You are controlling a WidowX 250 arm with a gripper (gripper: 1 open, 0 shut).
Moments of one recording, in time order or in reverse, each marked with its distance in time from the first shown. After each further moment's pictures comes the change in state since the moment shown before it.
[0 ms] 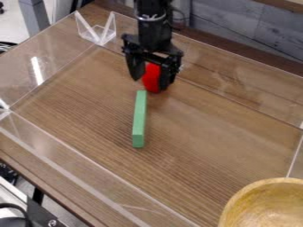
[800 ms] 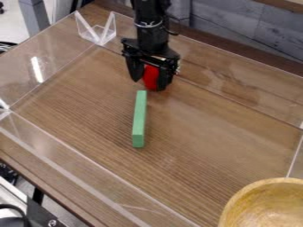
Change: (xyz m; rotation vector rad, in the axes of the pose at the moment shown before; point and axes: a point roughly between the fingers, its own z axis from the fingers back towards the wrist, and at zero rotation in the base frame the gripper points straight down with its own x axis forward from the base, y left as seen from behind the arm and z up) arm 0.018 0.012 -0.018 0.002 -0.030 0.018
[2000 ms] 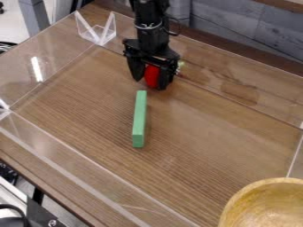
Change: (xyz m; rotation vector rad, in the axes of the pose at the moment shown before) arm 0.007 0.003 -0.004 -0.004 -0.034 -0.018
